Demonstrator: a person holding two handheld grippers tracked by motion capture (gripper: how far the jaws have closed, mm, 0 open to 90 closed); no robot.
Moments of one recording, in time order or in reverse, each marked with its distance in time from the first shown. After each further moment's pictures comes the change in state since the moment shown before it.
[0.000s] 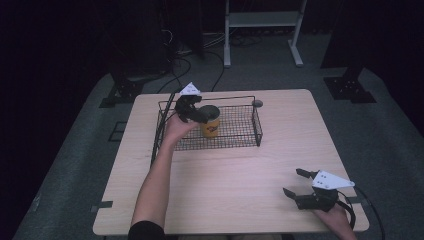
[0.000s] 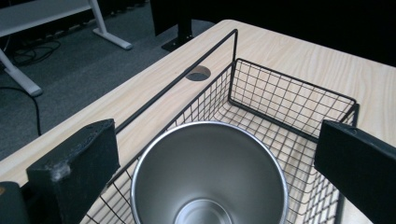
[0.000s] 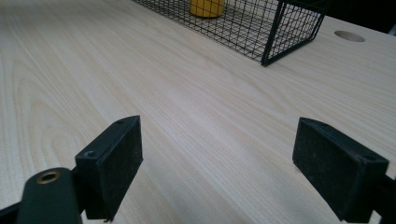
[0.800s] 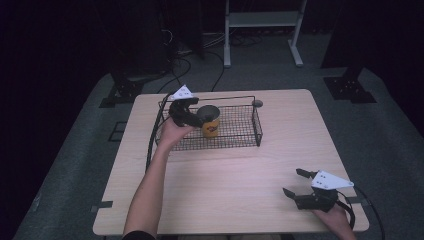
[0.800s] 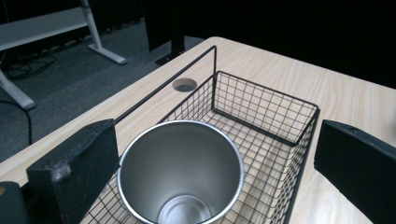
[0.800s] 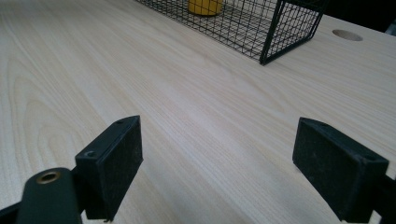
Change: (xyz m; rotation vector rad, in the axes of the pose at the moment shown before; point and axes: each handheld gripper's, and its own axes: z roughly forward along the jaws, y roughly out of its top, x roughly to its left) left arm -0.015 -0.003 -0.028 -0.077 -0.031 0.005; right arm 0.001 0.000 0.001 0.007 -0.010 -0.006
